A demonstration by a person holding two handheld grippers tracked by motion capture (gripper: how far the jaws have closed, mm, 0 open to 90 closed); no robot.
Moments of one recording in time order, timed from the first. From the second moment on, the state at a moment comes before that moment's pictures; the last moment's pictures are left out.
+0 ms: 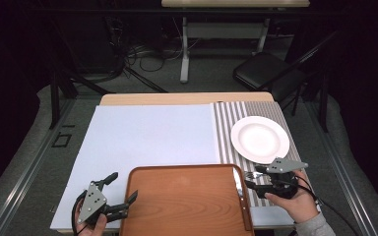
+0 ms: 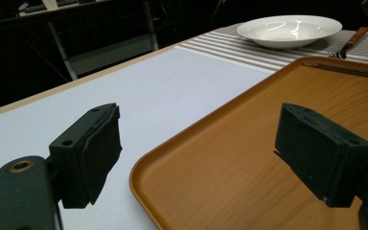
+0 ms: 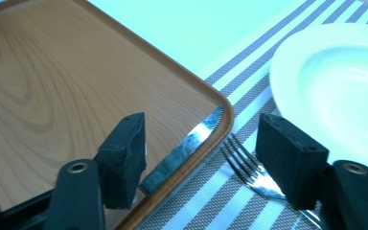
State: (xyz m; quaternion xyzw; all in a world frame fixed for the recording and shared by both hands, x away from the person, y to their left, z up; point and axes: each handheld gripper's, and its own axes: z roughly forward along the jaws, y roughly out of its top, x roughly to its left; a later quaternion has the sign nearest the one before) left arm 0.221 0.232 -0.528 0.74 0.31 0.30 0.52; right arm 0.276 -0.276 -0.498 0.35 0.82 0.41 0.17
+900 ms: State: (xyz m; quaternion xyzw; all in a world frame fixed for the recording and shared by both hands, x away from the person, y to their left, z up) left arm 0.222 0.234 -0.528 0.74 0.31 0.30 0.52; right arm 0.277 -0.323 -0.509 0.43 0.77 0.40 0.23
